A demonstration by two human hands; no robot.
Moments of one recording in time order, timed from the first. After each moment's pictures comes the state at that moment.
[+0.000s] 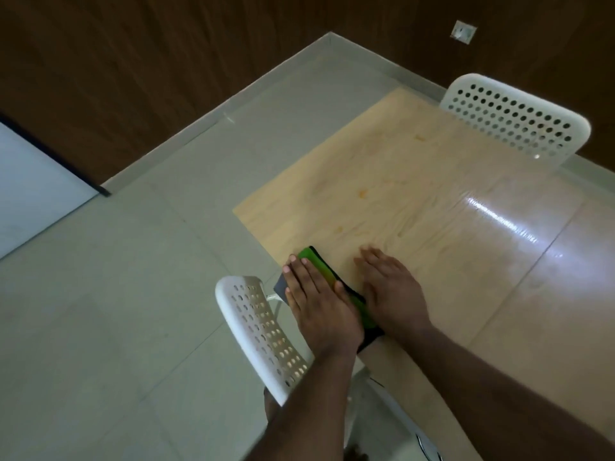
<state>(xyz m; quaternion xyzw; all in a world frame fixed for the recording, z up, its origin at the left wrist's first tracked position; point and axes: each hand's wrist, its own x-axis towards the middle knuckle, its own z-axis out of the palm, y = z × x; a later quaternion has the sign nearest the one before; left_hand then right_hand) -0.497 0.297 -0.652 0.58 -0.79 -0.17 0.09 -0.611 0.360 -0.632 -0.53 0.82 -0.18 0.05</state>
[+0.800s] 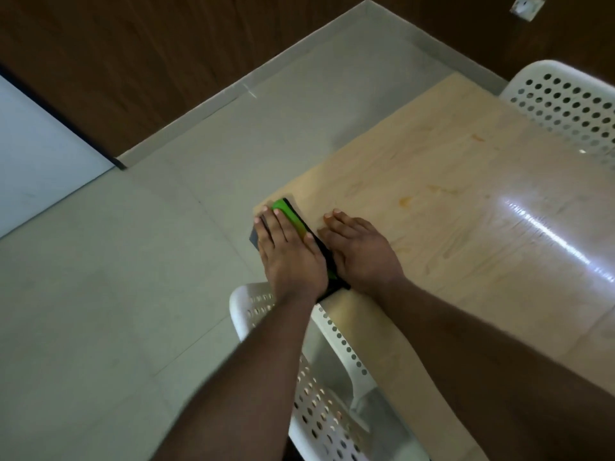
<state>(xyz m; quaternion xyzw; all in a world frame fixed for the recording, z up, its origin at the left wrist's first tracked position) -0.498 0.129 -0.673 0.59 -0.79 -0.13 0.10 -0.629 0.201 -0.651 -0.66 0.73 -0.18 0.07</state>
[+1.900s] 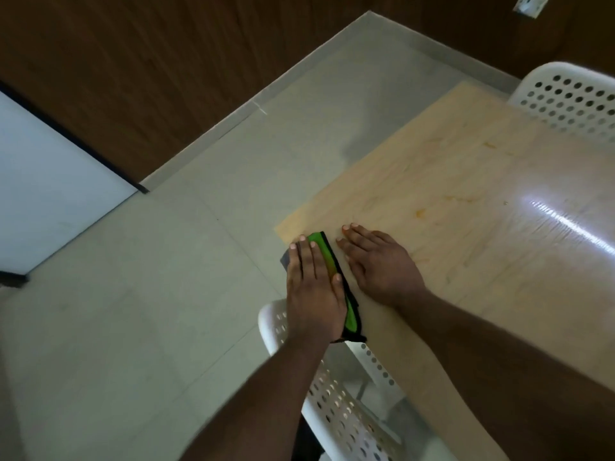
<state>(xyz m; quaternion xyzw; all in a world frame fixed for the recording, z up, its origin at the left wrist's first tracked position) -0.459 0.150 -0.652 0.46 -0.88 -0.12 -0.01 -0.629 0.200 -0.652 -0.65 0.74 -0.16 0.06</state>
